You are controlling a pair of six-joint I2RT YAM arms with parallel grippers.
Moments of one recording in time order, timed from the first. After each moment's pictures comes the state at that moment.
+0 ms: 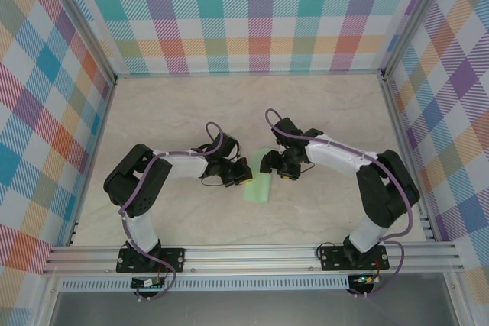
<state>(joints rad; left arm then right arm) -0.64 1.82 0.89 -0.09 0.49 -0.92 0.62 1.64 1.05 -0.66 -0.26 0.75</state>
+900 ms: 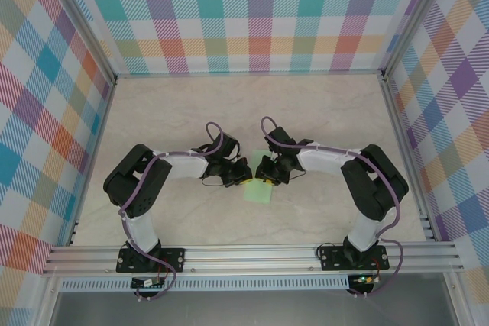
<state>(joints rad) -0.64 1.81 0.90 -0.10 0.47 -0.92 0.66 1.74 0.97 -0.42 -0.35 0.91</state>
